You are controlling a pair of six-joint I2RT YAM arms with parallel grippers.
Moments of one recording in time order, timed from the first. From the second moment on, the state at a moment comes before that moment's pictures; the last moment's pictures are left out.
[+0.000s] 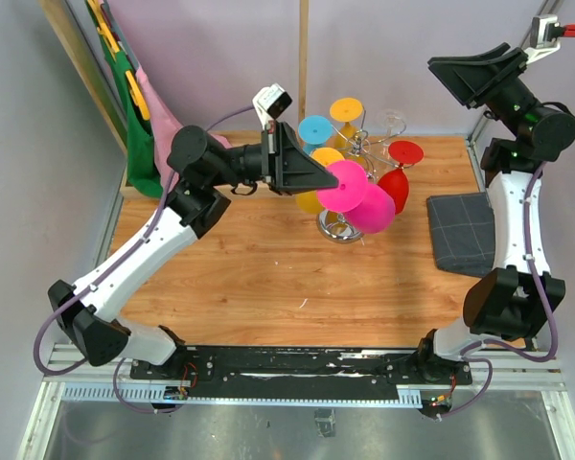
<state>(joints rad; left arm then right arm) -0.68 1.38 1.46 0.50 0.89 -1.56 -0.21 1.53 1.60 0.95 -0.96 1.46</state>
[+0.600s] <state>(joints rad) -0.82 1.51 1.62 -0.24 0.66 -1.14 -0.23 1.45 1.55 0.92 -0.96 1.44</state>
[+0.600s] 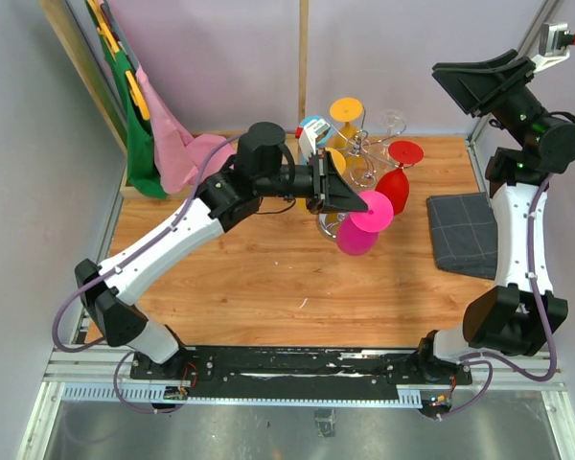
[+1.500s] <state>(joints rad) -0.85 1.71 1.73 -0.28 0.48 -1.13 -0.23 1.43 1.53 0.84 -0.96 1.40</state>
